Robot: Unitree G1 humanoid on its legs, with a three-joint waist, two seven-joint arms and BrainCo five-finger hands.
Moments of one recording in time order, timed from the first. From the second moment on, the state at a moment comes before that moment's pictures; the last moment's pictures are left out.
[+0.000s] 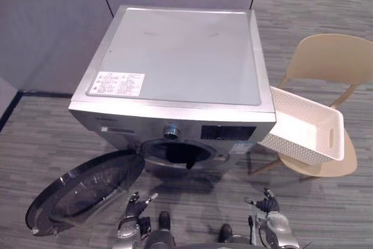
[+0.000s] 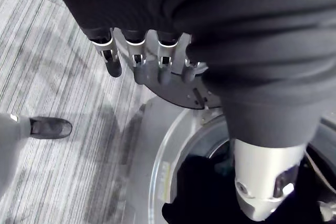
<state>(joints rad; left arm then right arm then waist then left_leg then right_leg) 0.09 0.06 0.16 0.84 0.01 -0.06 0.13 0.03 -0.06 -0.22 0.86 -0.05 -0.06 -0.17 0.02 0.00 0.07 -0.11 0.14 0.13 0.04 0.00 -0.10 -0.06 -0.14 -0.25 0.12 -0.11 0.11</state>
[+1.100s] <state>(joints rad) 0.04 0.04 0.02 0.74 0.02 -0.06 0.14 0.00 -0.03 -0.26 0.90 -0.02 -0.05 -0.22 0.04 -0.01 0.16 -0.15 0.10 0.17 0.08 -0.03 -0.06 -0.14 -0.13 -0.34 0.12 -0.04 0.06</state>
